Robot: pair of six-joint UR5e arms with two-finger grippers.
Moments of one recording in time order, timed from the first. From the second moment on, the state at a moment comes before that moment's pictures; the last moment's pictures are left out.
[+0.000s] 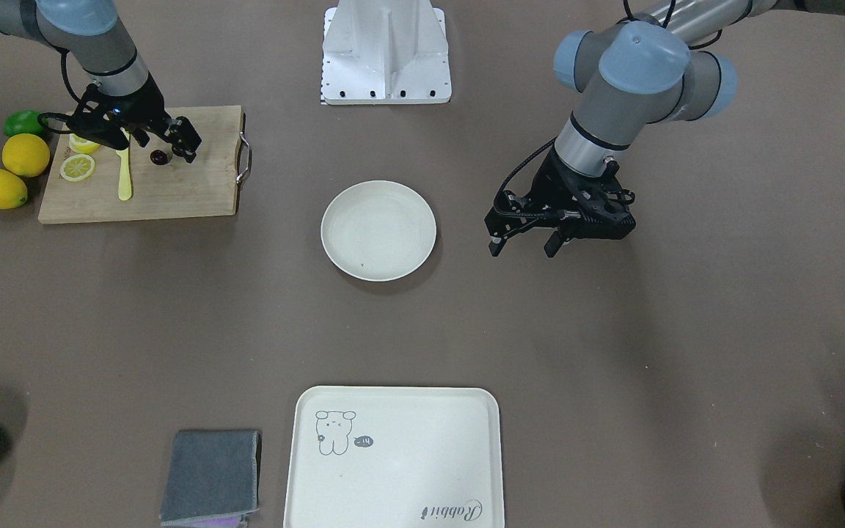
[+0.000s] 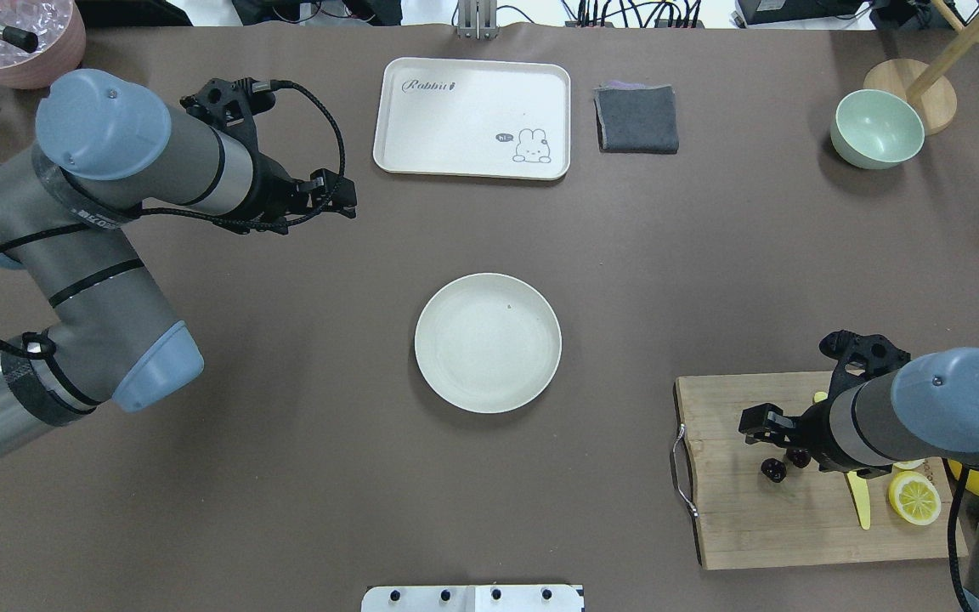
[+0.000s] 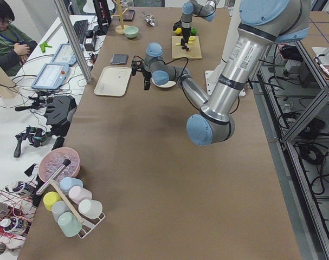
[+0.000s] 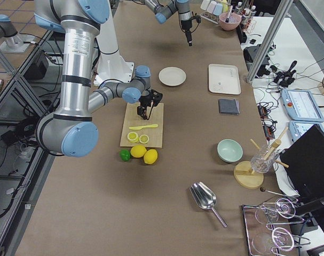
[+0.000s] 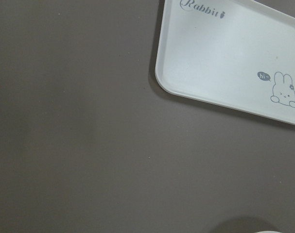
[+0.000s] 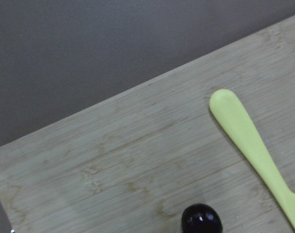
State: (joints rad) left arm -0.75 -2.06 -1.74 -1.97 -1.94 -1.30; right arm 0.43 -1.72 2.10 -1.25 1.85 1.64
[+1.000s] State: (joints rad) left arm -0.74 -2.06 -1.75 -1.97 -1.94 -1.31; right arm 0.42 -1.75 2.08 -1.25 1.82 1.65
